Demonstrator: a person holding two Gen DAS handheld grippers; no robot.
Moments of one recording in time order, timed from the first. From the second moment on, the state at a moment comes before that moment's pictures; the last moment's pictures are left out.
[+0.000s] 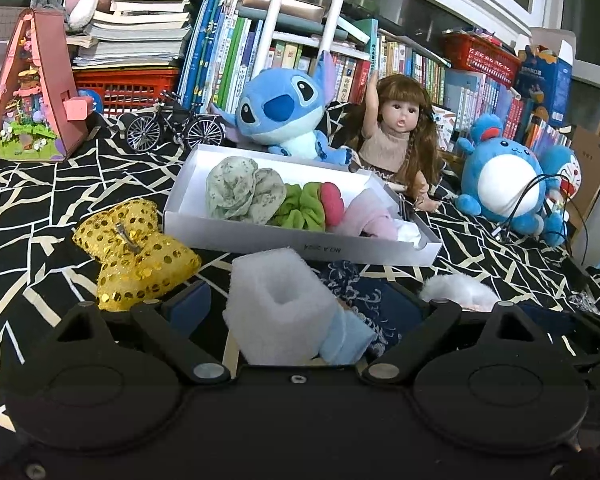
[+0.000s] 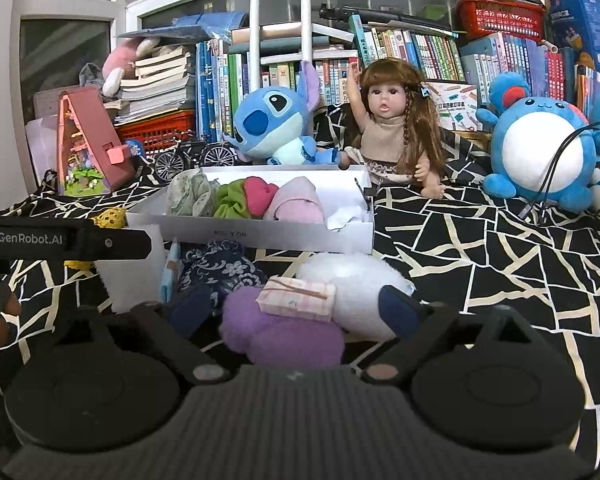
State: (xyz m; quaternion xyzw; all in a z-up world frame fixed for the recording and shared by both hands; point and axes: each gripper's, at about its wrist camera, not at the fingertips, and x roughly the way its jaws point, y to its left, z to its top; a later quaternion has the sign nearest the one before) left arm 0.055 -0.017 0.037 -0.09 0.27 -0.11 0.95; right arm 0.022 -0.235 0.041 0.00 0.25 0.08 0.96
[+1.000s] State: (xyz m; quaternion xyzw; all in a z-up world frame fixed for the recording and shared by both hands) left arm 0.064 -0.024 0.025 -0.07 0.26 -0.09 0.96; right arm 0.031 -0.233 0.039 0.00 0.24 0.06 0.97
